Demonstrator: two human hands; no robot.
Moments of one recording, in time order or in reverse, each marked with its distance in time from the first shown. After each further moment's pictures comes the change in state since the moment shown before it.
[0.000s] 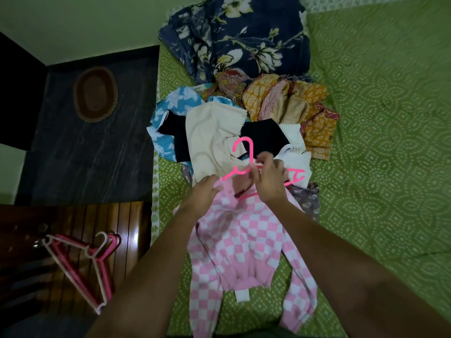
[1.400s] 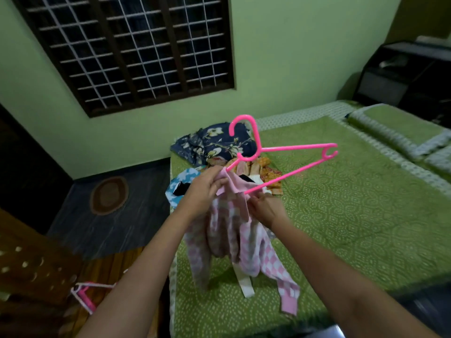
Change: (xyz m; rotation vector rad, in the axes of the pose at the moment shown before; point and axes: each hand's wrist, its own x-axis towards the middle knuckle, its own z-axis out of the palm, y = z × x) left_hand -0.366 0.127 -0.141 -0.150 0.441 0.743; right_hand -0.310 -0.111 -0.152 -0.659 0.136 -0.296
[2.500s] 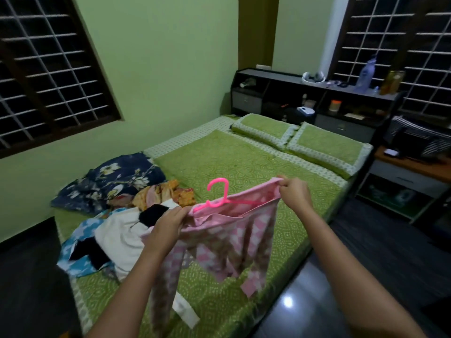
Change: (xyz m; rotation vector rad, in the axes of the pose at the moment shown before) left_hand 0.028 0.018 0.130 0.158 -0.261 0.316; right_hand -0.195 0.169 -0.135 0.501 0.431 1.001
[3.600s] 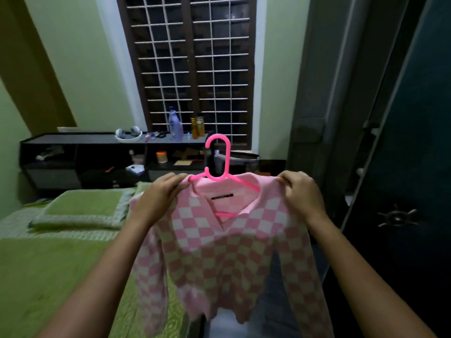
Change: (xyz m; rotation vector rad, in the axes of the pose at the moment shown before) left_hand 0.493 0.502 0.233 -0.388 0.035 0.865; right_hand 0.178 0.349 -0.400 -0.309 0.750 0.076
